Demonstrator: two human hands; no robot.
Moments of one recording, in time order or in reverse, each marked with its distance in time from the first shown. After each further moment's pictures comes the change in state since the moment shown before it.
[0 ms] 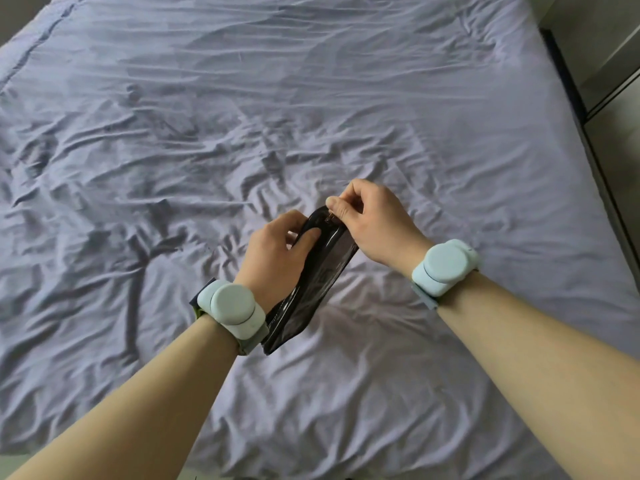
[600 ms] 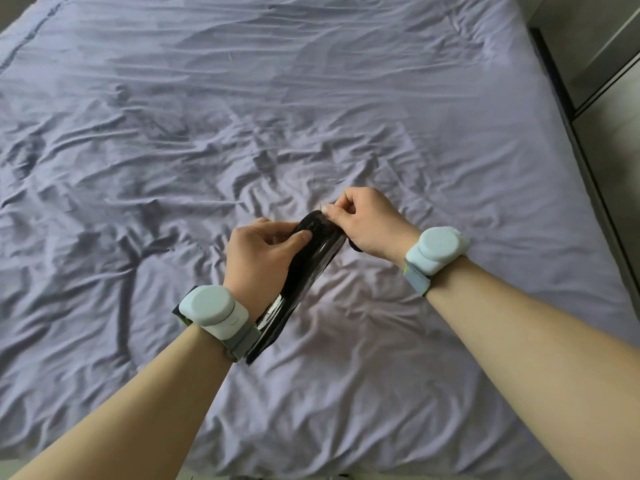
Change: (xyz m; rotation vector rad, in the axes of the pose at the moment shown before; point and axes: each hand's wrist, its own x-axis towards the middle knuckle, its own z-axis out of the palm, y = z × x) left_hand -0.009 -0.004 0.004 -0.252 0.133 -0.058; right_hand 0.007 0.013 -0.003 -0.008 -0.127 0.138
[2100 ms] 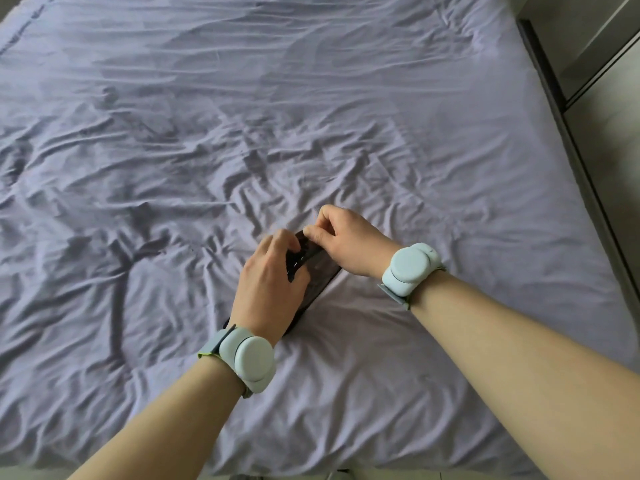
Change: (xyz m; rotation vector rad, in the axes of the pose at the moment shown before) left_hand -0.028 -0.021 0.020 0.461 -0.036 0.327; right_hand -0.016 0.014 0.014 -0.051 -0.170 -0.078
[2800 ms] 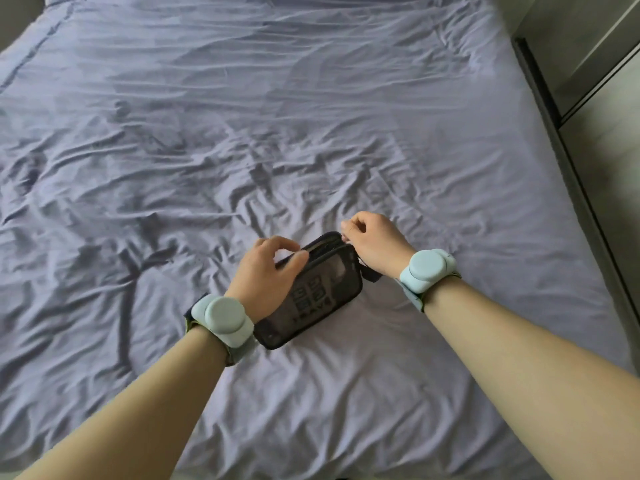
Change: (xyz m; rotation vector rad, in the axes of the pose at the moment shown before) left_hand 0.037 -0.009 -0.023 -0.125 -0.286 -0.277; right_hand 0.003 0.015 -0.025 0.005 0.199 0.239
